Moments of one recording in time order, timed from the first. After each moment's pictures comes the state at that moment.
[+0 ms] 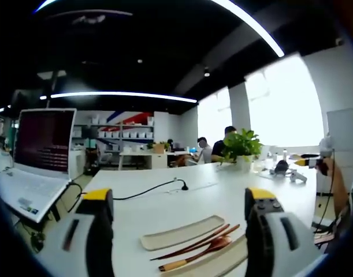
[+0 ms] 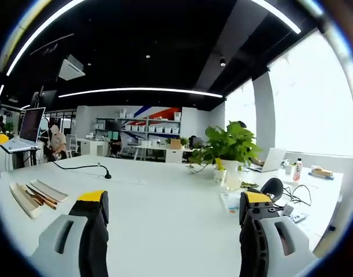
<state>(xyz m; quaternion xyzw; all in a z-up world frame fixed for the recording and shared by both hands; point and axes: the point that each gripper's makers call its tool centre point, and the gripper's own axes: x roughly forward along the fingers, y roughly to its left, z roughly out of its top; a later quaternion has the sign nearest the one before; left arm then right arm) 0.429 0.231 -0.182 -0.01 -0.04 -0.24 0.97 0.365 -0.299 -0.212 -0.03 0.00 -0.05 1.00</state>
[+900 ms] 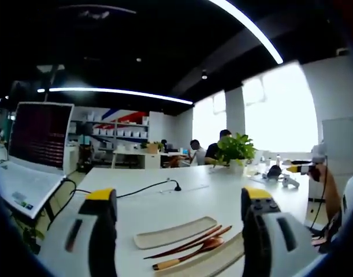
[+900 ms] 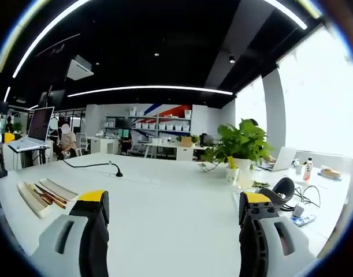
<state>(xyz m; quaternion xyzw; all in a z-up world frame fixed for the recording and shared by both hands) 0.423 0.230 -0.181 -0.04 -0.04 -0.27 0.96 0.374 -0.274 -0.210 -0.04 0.01 -0.01 1.00</state>
